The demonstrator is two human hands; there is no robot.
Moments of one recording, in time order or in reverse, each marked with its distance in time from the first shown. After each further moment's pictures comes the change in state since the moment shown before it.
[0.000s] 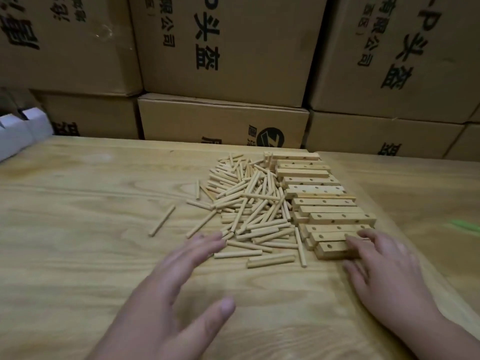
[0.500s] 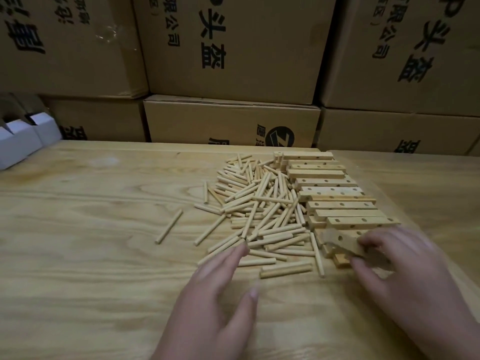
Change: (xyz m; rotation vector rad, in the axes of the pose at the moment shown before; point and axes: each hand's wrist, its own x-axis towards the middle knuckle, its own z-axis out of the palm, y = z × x) left_hand 0.011 -0.031 0.060 -0.023 0.074 -0.115; right_hand 0.017 -0.030 -0.024 0.248 0.145 -0.201
